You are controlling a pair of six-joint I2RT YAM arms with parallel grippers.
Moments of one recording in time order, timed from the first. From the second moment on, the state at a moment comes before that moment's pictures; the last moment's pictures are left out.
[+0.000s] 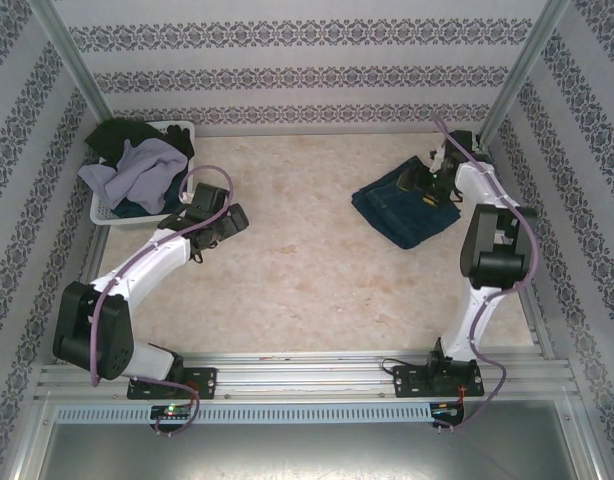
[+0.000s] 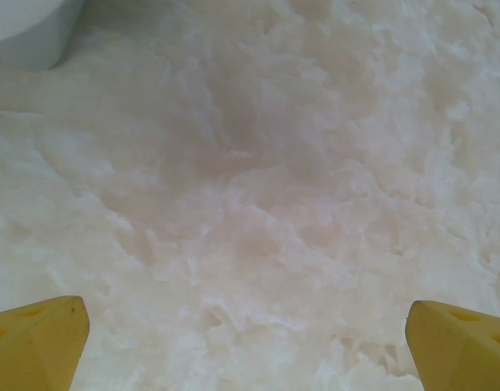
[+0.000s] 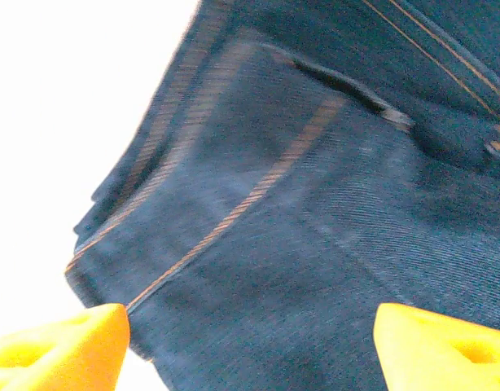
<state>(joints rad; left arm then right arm) -0.29 1.42 0.98 -0.50 -0.17 -0.74 -0.11 1.95 1.57 -0.72 -0.36 0.24</state>
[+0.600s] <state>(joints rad) -0.28 1.42 0.96 -0.50 -0.16 -0.73 0.26 2.13 1.64 -0.79 0.18 -0.17</state>
